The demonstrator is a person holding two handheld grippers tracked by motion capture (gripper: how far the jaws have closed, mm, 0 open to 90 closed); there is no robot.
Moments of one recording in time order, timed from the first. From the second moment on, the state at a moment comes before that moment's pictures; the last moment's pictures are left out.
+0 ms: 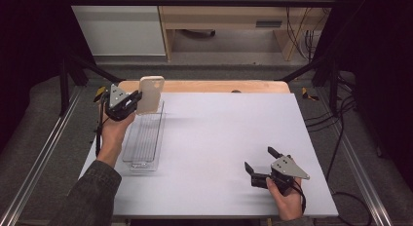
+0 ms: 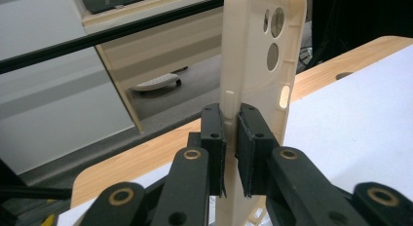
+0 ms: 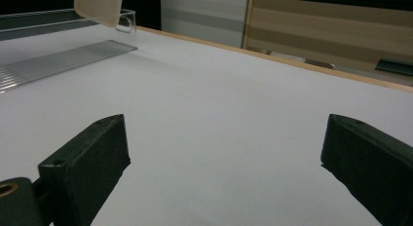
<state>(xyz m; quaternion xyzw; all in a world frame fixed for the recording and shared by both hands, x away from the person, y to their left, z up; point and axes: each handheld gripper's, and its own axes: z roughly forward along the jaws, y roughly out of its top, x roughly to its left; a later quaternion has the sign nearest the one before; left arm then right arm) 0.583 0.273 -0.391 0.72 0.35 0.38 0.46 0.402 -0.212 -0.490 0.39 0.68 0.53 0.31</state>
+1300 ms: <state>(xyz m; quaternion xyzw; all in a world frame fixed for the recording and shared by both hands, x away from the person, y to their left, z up) 0.591 0.282 -0.421 0.72 0.37 0.35 0.47 0.403 -0.211 -0.492 0.39 0.69 0.53 0.31</state>
